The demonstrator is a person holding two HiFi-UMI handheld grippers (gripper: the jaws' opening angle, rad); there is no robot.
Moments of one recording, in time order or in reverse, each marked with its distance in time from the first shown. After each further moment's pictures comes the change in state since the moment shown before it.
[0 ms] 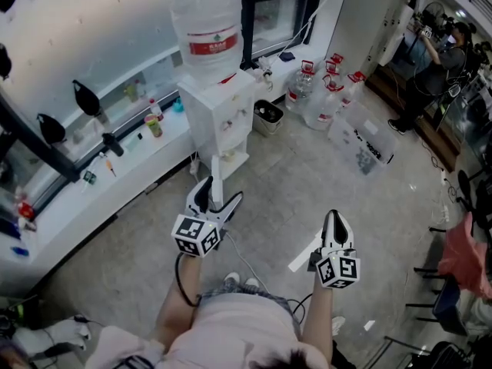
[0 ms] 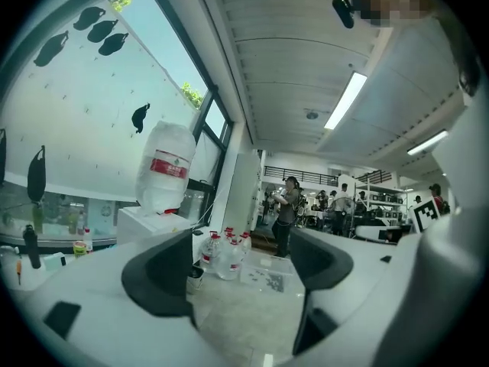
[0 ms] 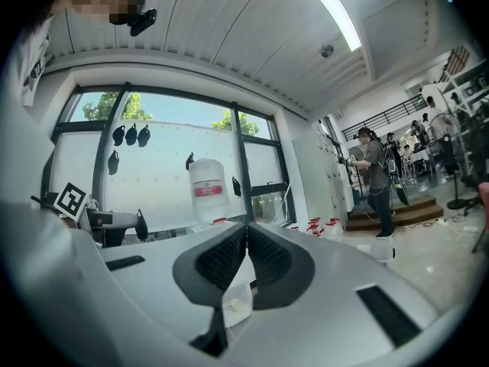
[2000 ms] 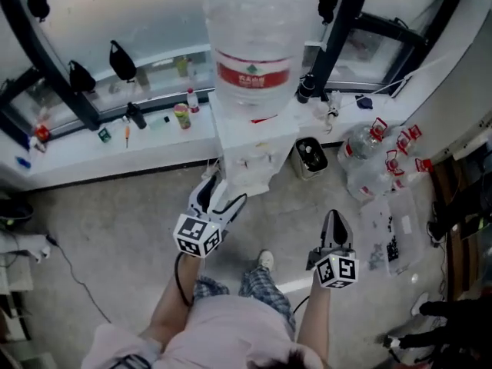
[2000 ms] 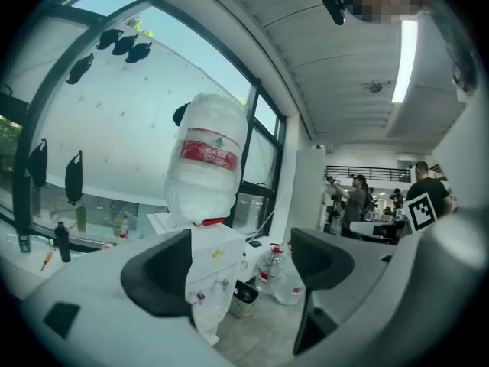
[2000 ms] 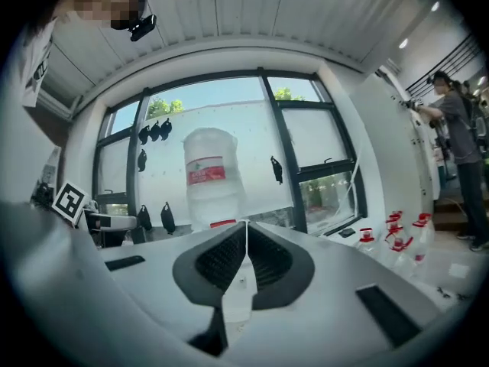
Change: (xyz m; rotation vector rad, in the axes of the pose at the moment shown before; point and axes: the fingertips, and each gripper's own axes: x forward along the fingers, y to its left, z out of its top) left arm 0.270 0.171 0.005 -0.054 -0.060 0.479; right arm 0.462 -0.080 -0.021 -0.009 0.112 0.510
